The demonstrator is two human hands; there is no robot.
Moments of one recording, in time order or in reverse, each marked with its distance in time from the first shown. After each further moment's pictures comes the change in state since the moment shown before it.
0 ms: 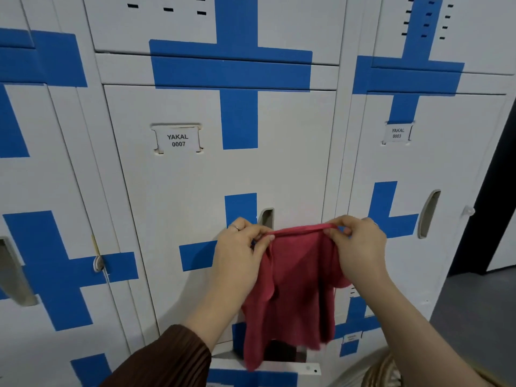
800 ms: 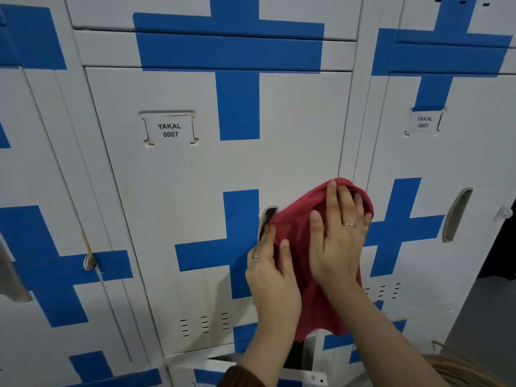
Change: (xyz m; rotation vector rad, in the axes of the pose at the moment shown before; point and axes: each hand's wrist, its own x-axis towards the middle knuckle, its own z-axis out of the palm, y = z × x) left_hand -0.034 0.026 0.064 -0.160 0.352 -0.298; right_hand 0.006 0.011 0.063 -0.012 0.274 -0.427
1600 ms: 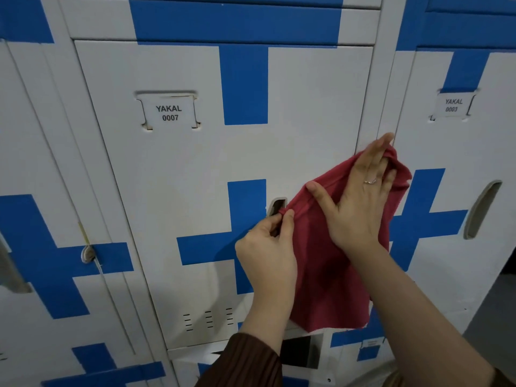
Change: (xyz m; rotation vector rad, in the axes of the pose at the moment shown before) left_hand 0.034 0.008 0.003 -0.051 0.102 -0.099; right_hand 0.047 0.009 0.006 -0.023 -0.028 -0.090
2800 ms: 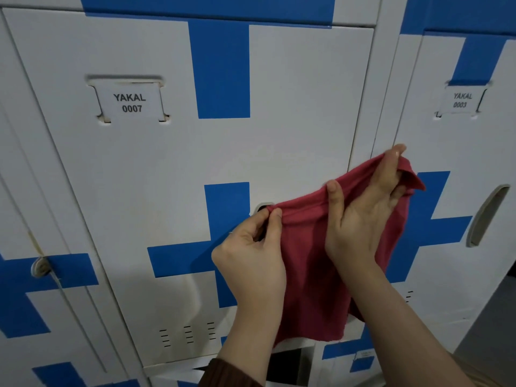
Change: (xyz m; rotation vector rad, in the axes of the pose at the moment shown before) left_hand 0.006 -0.005 0.012 -0.135 0.110 0.060; right_hand -0.005 0.014 0.010 0.150 0.215 0.080
